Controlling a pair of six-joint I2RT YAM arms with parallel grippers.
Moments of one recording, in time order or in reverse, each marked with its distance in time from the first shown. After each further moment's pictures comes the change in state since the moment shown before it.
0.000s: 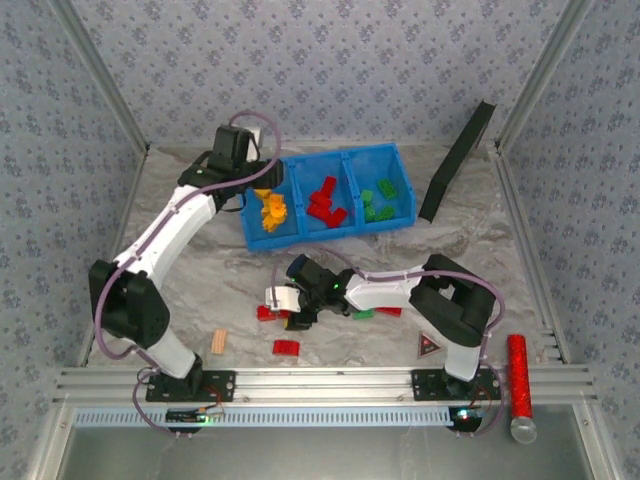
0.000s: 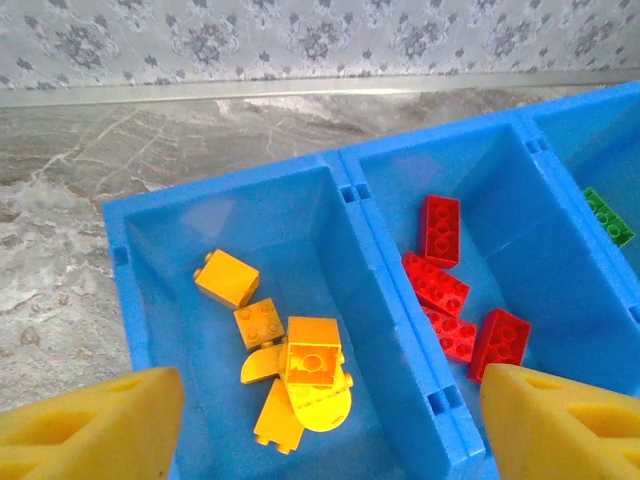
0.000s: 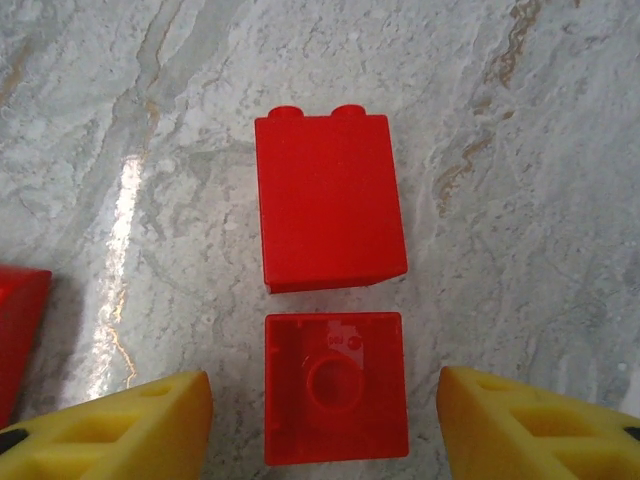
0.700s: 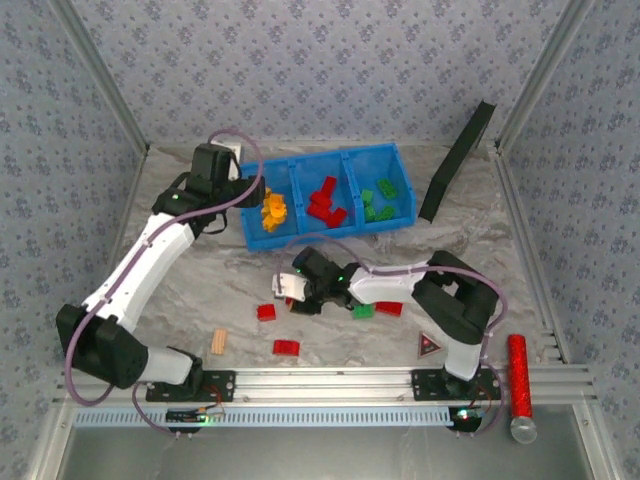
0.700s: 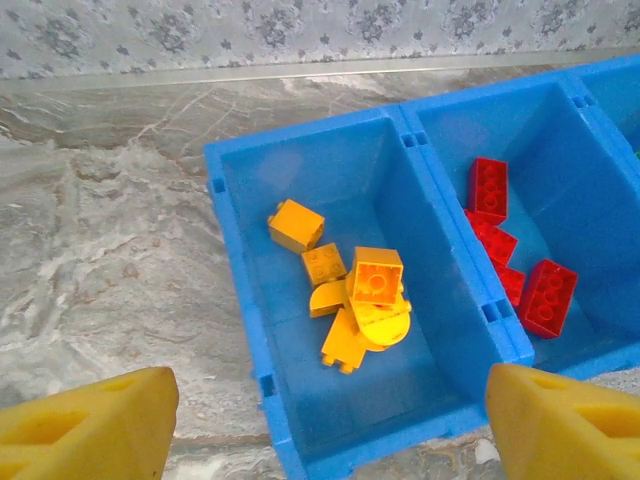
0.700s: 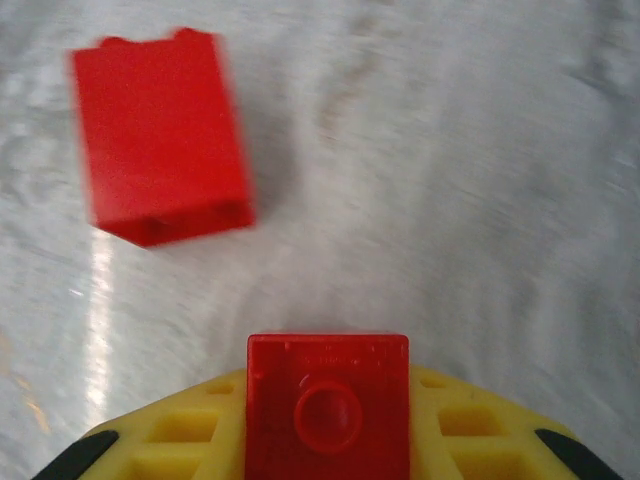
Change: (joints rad) left arm 0.004 -0.232 -0.171 -0.061 -0.098 0.036; right arm -0.076 -0.038 -0.011 -0.016 0.074 0.072
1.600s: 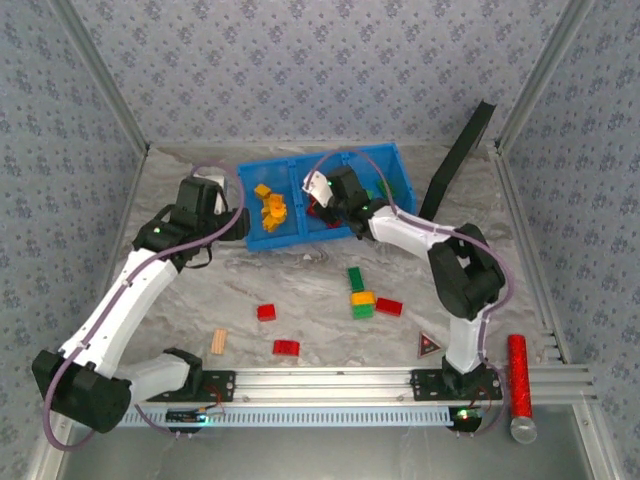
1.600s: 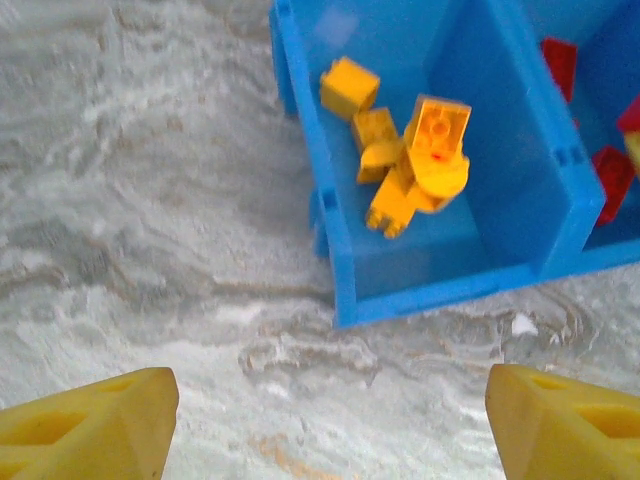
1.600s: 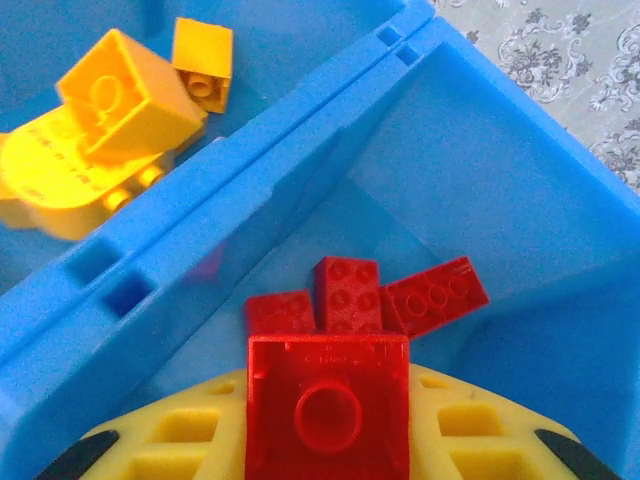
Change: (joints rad) left arm -0.002 -0.232 -0.235 -0.159 -0.021 -0.103; right arm -0.360 0.152 0.425 0.006 0.233 0.072
